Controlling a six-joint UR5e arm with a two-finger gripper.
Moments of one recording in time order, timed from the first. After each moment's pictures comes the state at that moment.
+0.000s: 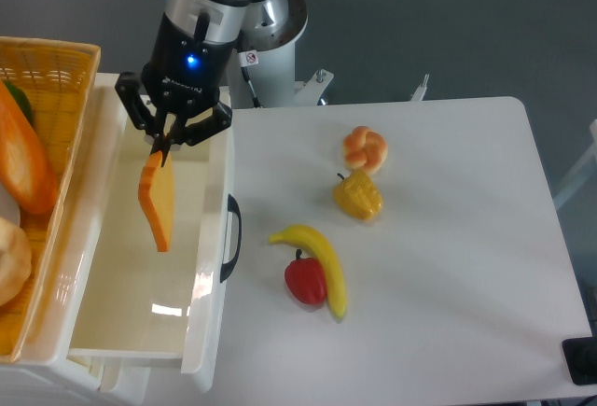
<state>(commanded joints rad) 2.32 -1.62 -1.54 -1.29 1.07 0.30</state>
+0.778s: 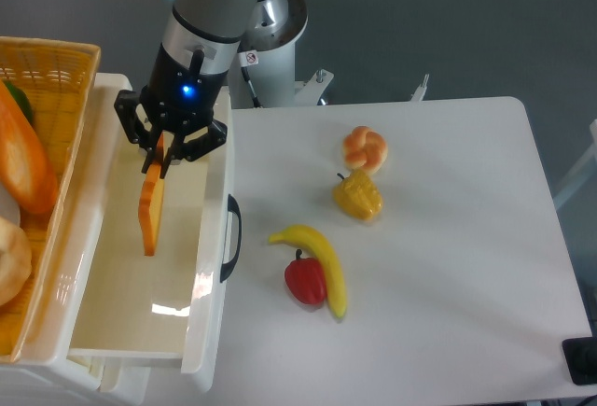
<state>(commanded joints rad) 2.31 -1.63 -1.59 -1.28 1.07 0.31</state>
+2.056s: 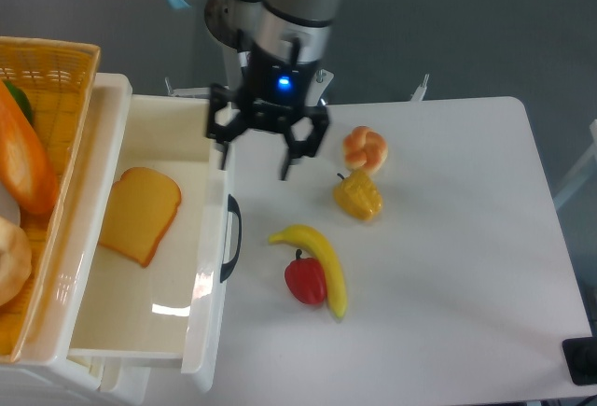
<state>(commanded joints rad) 2.55 -1.68 -1.53 -1.25 1.16 0.44</state>
